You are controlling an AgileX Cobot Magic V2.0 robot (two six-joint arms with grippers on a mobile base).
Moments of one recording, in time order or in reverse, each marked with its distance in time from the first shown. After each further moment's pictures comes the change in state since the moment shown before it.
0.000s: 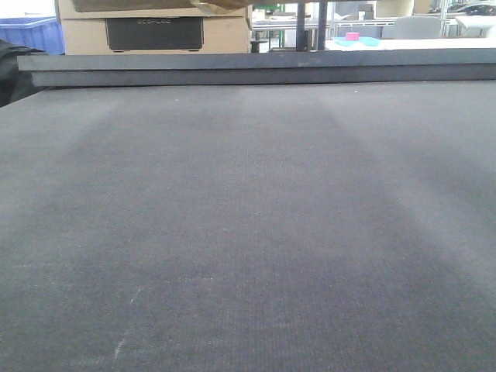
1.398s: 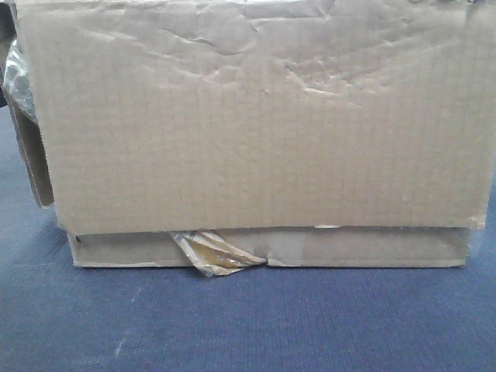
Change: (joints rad) left arm 0.000 0.238 0.328 -0.035 -0.002 0.006; right arm 0.000 0.251 0.351 0.003 0.009 -0.003
